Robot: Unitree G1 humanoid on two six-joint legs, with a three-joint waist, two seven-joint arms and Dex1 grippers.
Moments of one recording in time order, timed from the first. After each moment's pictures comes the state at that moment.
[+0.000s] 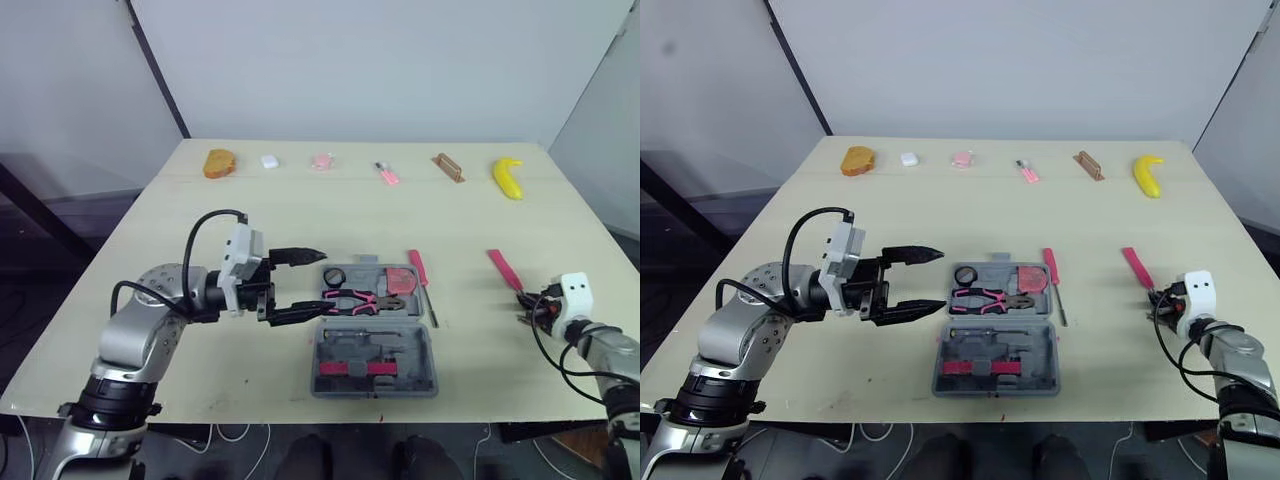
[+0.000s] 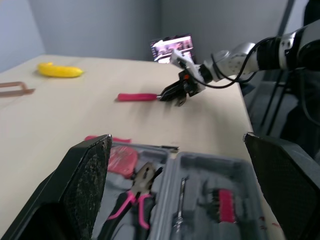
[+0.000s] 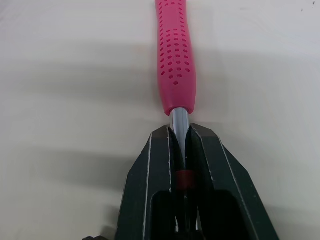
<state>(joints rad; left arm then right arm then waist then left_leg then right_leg) -0.33 0.71 0.04 -0.21 -0.62 0.37 -1.26 -0.35 -0.61 -0.25 0.71 0.24 0.12 0.71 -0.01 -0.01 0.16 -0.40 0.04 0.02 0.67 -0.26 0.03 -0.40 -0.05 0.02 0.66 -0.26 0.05</state>
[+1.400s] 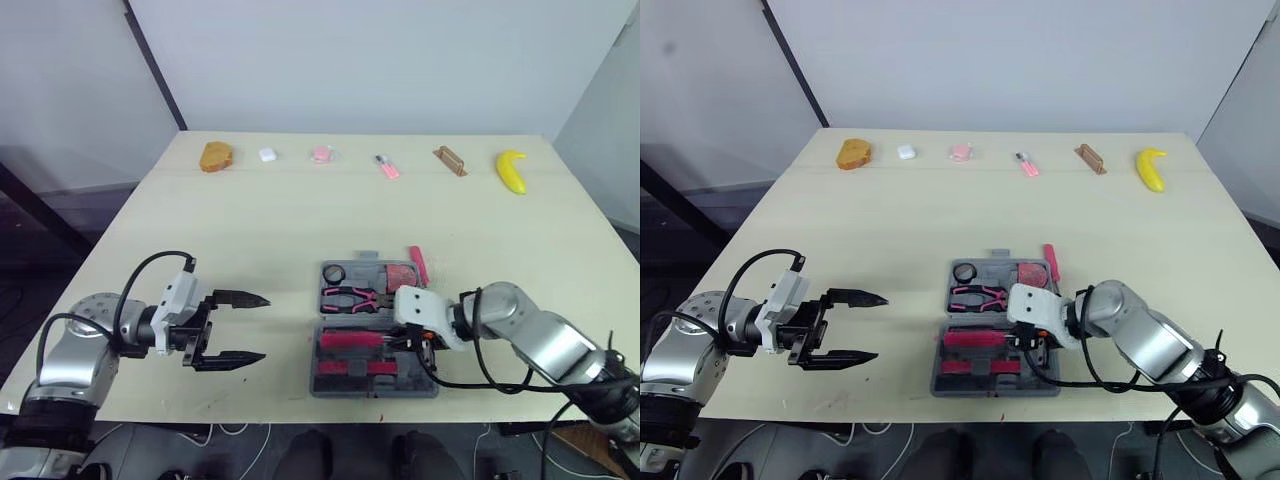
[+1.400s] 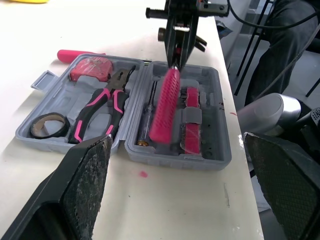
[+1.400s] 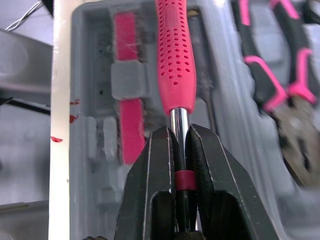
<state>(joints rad) -0.17 0.91 0.07 0.13 -0.57 -0.02 -1.56 -0.55 -0.72 0.59 -0.39 0.15 0.78 0.97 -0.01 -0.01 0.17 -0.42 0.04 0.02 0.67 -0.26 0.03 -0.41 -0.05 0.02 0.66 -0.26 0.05</state>
